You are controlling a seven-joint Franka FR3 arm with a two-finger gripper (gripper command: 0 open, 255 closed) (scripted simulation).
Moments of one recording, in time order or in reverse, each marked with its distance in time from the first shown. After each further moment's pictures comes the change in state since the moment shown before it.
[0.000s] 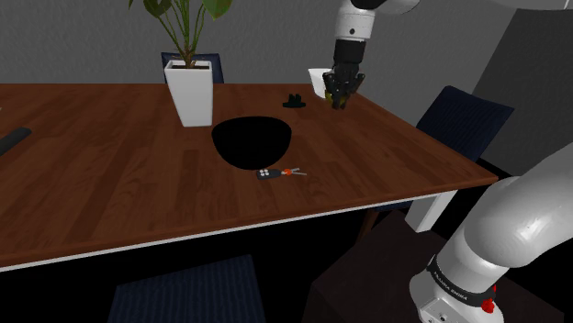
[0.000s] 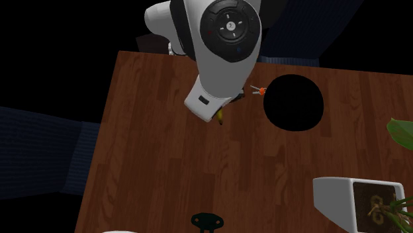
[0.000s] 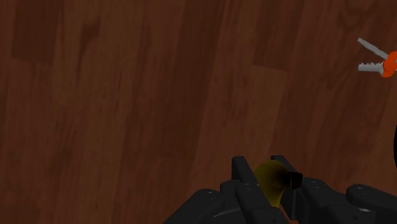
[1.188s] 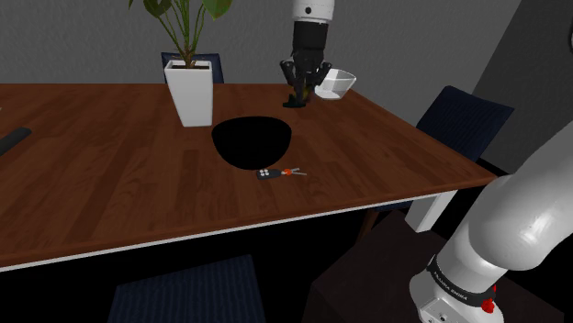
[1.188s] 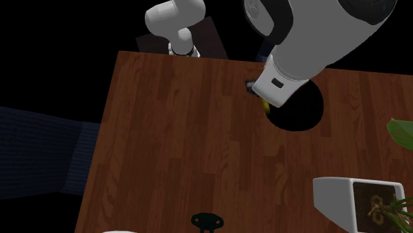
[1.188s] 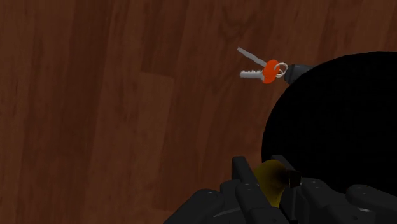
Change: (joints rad) arm 0.089 0.139 0.155 0.223 0.035 -0.067 0.246
